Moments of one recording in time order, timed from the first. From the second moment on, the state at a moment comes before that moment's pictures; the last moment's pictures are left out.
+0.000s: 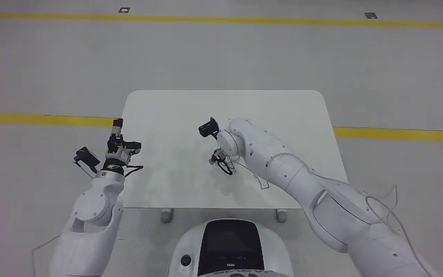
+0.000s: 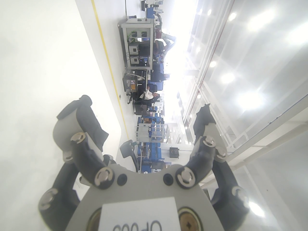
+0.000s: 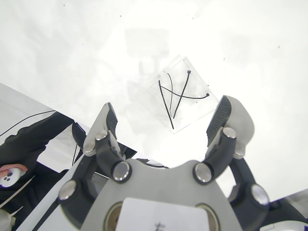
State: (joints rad) left arm 1.73 -1.15 -1.60 -1.80 -0.42 0.00 0.00; right arm -0.61 -1.59 0.45 -0.84 -0.74 0.14 1.12
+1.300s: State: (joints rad) left arm 1.73 -1.15 -1.60 -1.80 -0.42 0.00 0.00; right arm -0.65 -1.62 0.51 -0.76 -0.81 0.11 1.08
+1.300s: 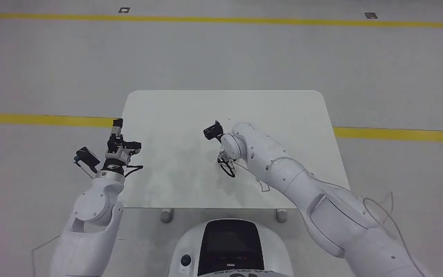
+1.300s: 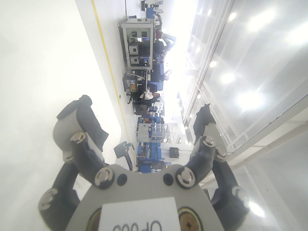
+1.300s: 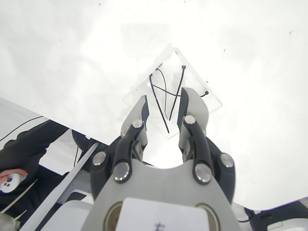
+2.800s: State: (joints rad) left arm 1.73 -1.15 -1.60 -1.80 -0.42 0.00 0.00; right arm -0.58 -1.76 0.51 -0.41 -0.77 -0.01 0.99
